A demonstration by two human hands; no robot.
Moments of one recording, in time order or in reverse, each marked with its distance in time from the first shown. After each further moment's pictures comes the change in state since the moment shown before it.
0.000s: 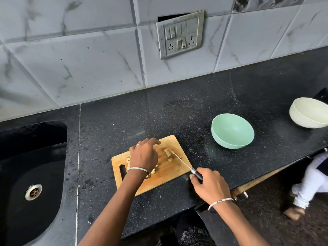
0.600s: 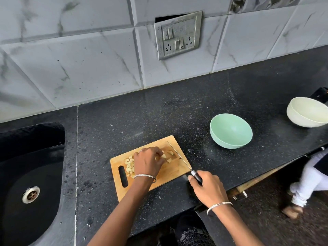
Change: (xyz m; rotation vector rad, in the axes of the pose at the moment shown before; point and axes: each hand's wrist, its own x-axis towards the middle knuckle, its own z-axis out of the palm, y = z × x) left_hand -0.006 0.003 0.028 -0.050 0.061 -0.038; right_hand -0.004 0.004 0.011 0.181 0.002 0.069
